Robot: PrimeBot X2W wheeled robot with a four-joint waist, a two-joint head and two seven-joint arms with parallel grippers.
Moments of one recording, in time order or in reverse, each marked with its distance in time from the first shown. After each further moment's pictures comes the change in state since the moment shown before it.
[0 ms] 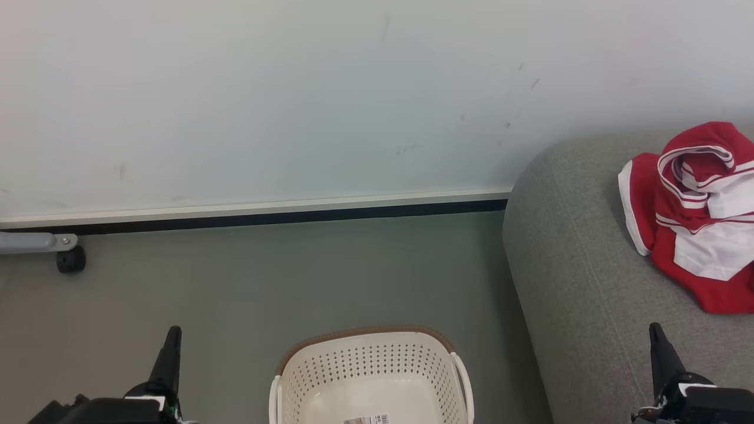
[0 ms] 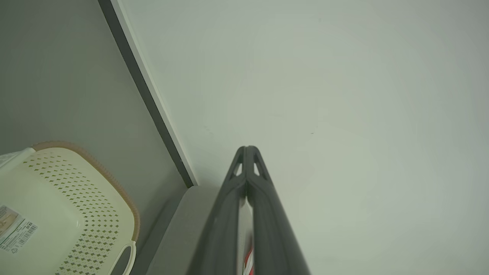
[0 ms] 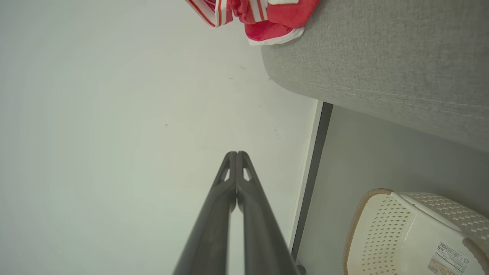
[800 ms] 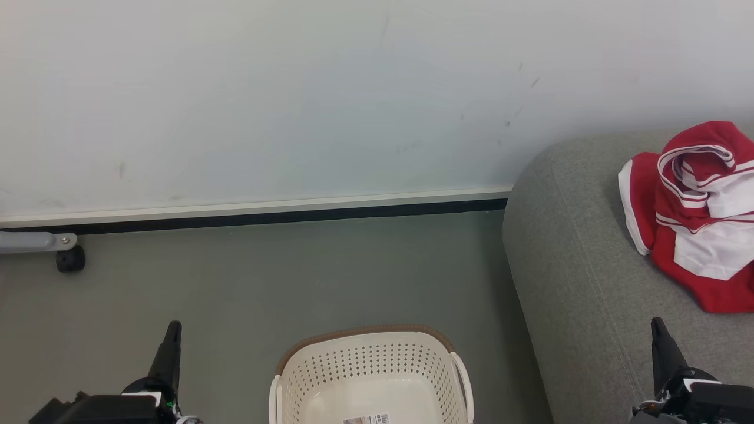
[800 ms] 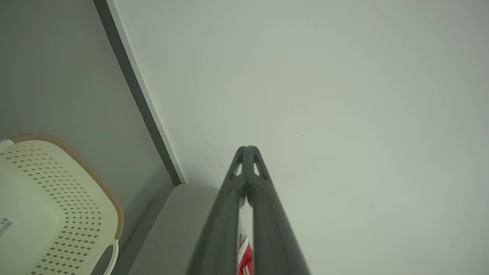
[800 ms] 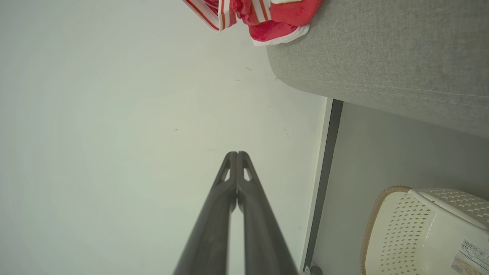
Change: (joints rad) left arm -0.016 -0.007 0.011 0.010 -0.069 -0.015 0.017; right arm -0.017 0.008 -0.019 0.012 0.061 0.014 0.016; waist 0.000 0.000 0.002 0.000
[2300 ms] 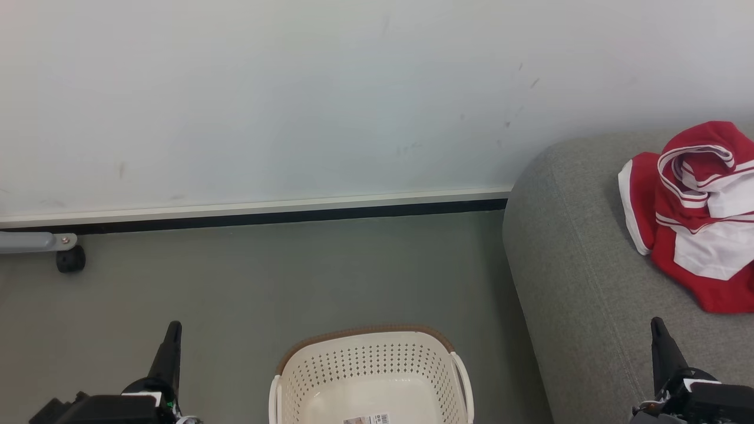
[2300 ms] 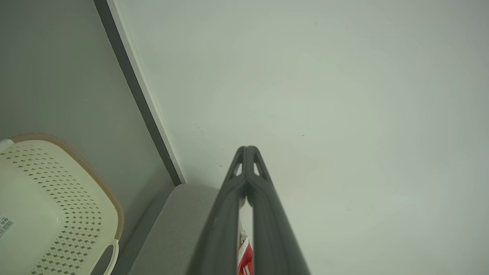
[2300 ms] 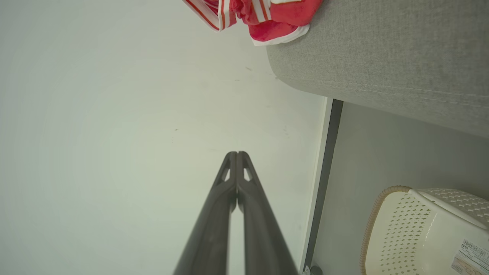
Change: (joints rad) left arm 0.000 0.000 0.000 0.001 0.000 0.000 0.000; right arm 0.000 0.000 0.000 0.000 0.000 0.000 0.000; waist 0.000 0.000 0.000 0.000
